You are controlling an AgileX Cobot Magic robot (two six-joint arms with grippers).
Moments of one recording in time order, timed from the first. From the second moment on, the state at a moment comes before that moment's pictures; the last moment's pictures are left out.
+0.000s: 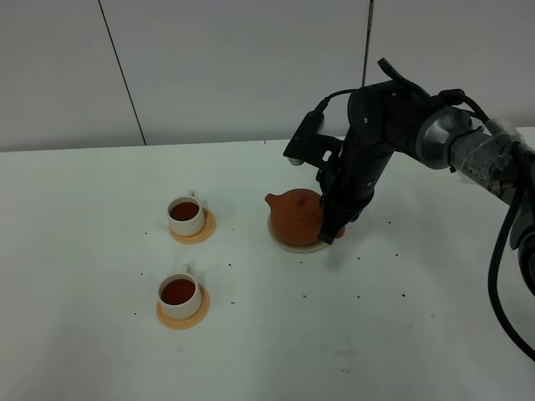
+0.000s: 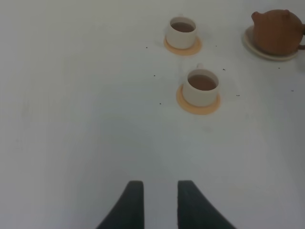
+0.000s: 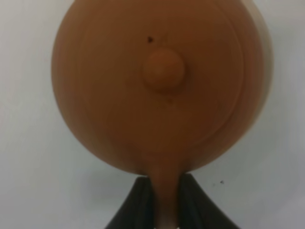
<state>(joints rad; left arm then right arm) 0.01 -0.01 -0.51 -0.07 1.04 0.05 0.46 2.36 -2.02 0.14 1.00 -0.80</state>
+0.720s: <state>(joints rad) 0.01 -0.01 -0.51 -0.07 1.04 0.05 0.46 2.36 -2.02 0.15 1.02 -0.79</state>
